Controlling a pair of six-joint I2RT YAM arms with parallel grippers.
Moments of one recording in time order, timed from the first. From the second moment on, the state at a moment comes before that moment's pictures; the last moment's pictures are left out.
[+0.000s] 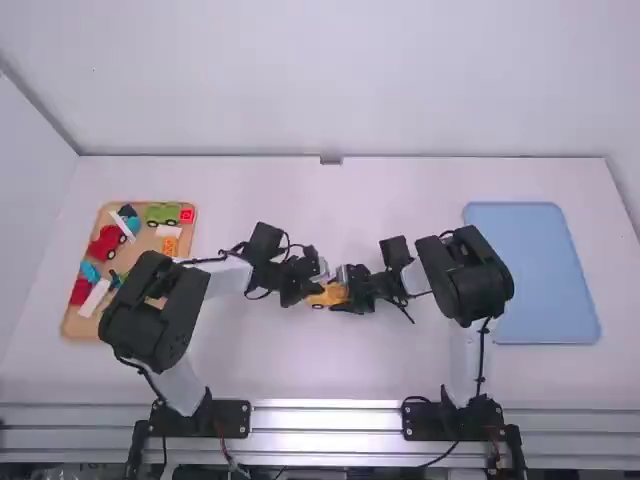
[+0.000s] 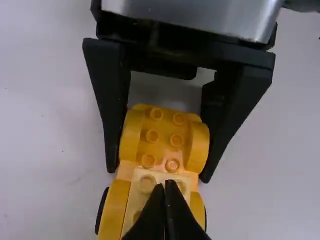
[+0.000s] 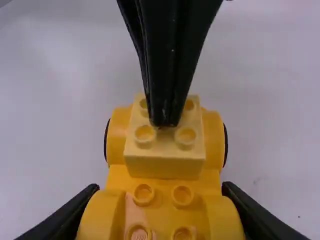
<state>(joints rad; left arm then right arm) -0.32 1.79 0.77 -0.08 0.77 0.79 0.32 2.14 0.75 0.29 -1.09 -1.08</state>
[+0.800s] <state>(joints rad) -0.32 1.58 0.82 -0.03 0.56 0.75 0.31 2.14 0.78 0.29 -1.05 -1.05</state>
